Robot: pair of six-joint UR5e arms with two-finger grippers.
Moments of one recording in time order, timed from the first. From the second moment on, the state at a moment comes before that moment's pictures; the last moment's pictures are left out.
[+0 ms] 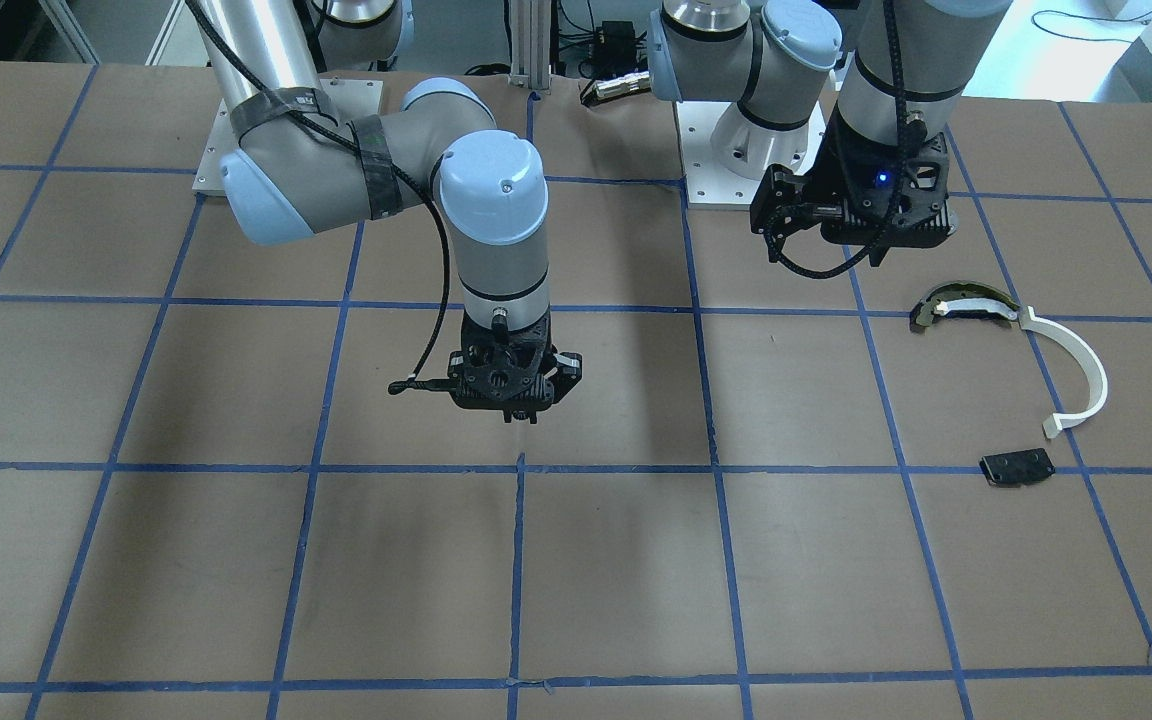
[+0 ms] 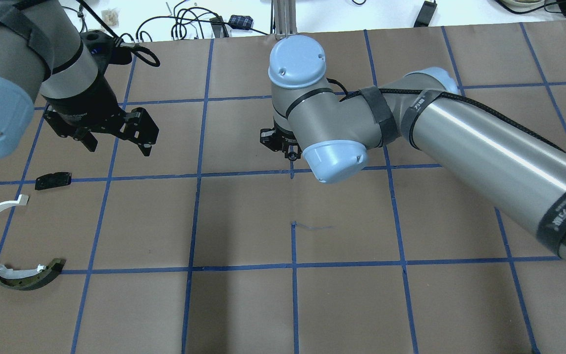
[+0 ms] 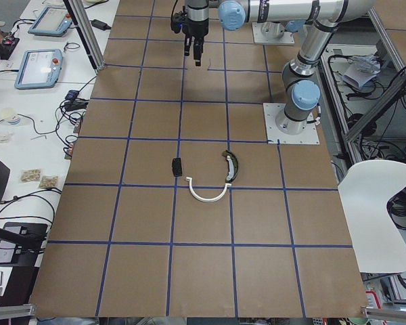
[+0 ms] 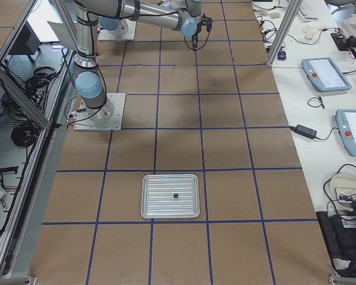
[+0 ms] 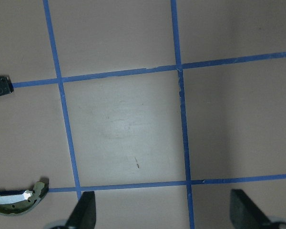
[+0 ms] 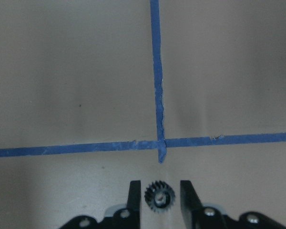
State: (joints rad) left arm -1.55 -1.51 -1.69 -1.54 1.67 0.12; right arm 1.98 -1.19 1.74 -2.29 -1.58 0.46
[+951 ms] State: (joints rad) left arm -1.56 -1.56 -1.70 -1.52 1.57 0.09; right arm 1.72 -1.41 1.61 -1.87 -1.58 0.01
